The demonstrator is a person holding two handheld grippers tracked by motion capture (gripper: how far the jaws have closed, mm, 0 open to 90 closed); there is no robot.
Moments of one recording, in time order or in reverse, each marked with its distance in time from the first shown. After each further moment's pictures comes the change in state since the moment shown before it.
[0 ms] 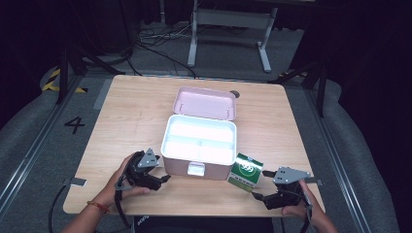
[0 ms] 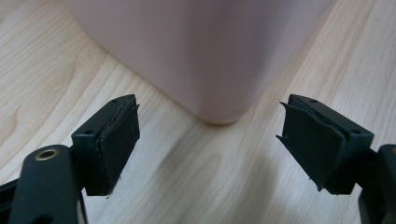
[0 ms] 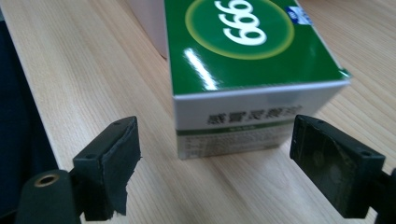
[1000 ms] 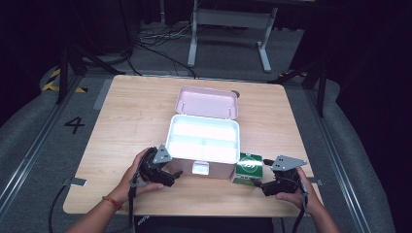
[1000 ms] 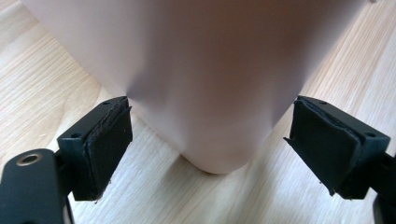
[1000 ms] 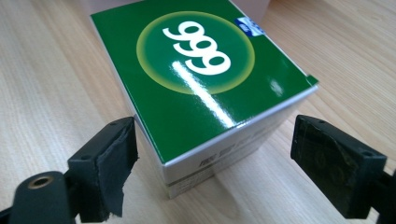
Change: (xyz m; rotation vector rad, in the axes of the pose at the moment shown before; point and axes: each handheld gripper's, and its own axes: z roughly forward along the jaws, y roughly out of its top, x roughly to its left) left arm -0.010 0.028 0.021 -0.024 0.034 -0.042; right arm -0.029 0.011 0.011 0.005 -0.081 0.014
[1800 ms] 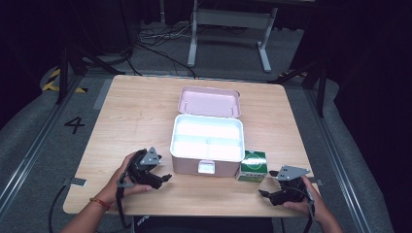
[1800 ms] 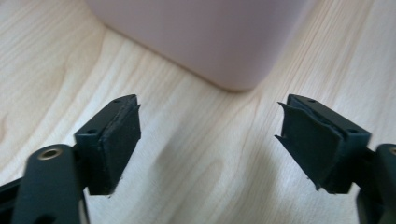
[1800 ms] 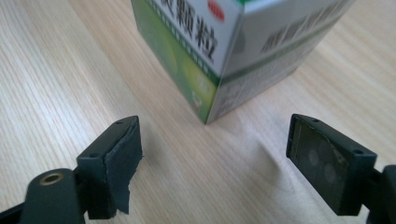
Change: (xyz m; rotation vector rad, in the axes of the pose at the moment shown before) left arm 0.024 -0.021 -0.021 0.042 -0.076 0.052; right arm -0.003 -0.042 -0.001 0.103 0.034 -0.012
